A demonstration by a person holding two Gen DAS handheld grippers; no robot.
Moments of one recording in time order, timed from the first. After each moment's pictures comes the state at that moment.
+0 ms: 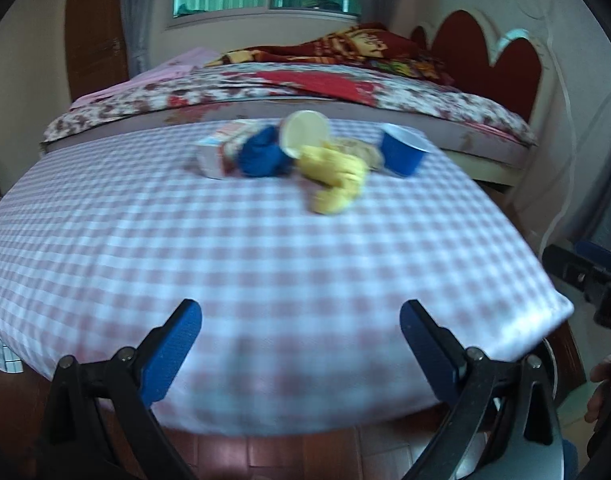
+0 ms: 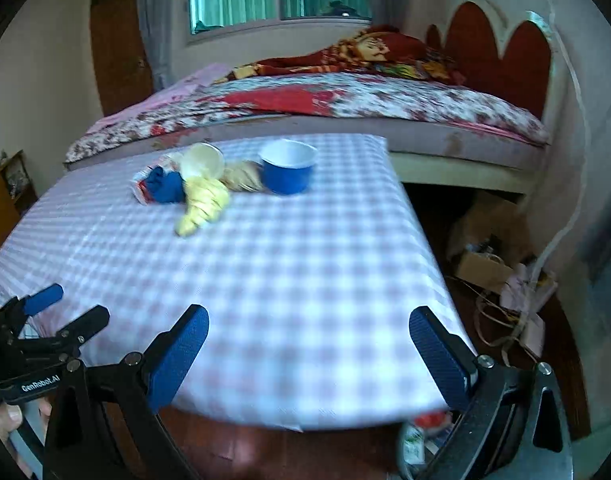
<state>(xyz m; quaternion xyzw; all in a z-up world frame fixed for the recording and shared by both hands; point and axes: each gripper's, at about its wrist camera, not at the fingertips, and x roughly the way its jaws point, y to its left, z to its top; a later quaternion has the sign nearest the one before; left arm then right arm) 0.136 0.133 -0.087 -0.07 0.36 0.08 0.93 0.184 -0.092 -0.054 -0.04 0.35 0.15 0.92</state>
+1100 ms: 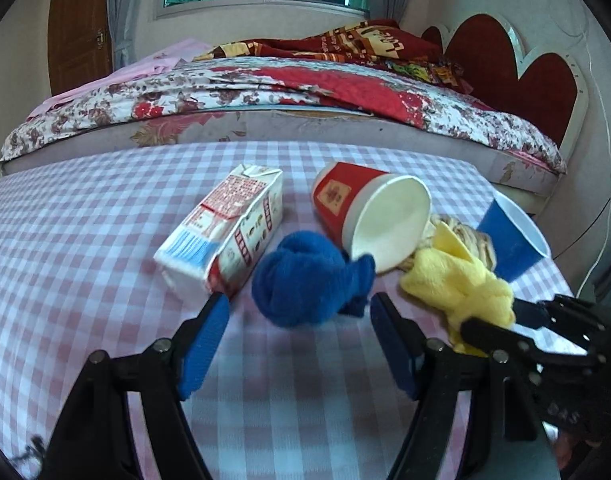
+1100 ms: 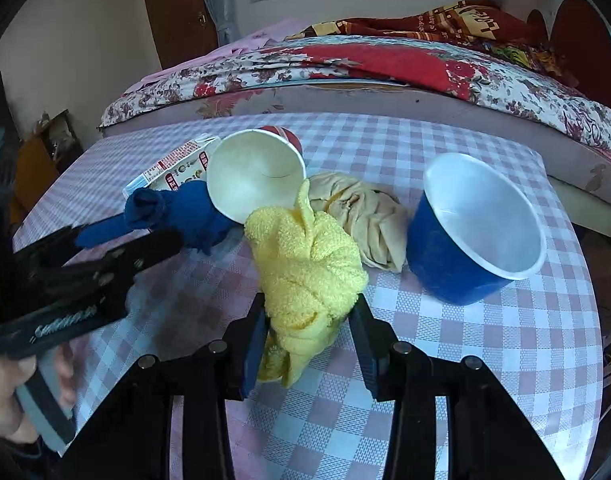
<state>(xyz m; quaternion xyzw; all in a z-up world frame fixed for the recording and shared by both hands) 0.312 0.208 -0.105 -0.08 0.36 0.04 0.93 0.356 0.051 -0.111 -0.07 0.41 0.29 0.86</state>
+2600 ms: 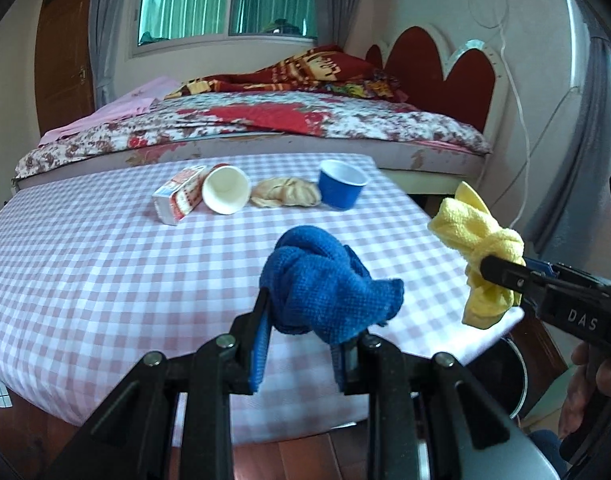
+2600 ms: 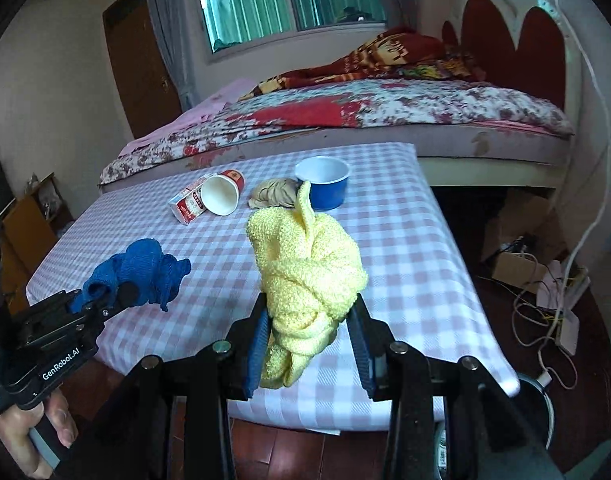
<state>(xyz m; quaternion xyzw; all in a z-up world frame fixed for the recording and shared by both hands) 0.124 0.092 -0.047 -0.05 0.31 -0.01 0.95 0.163 -0.110 -0.036 0.01 0.34 0.21 0.92</state>
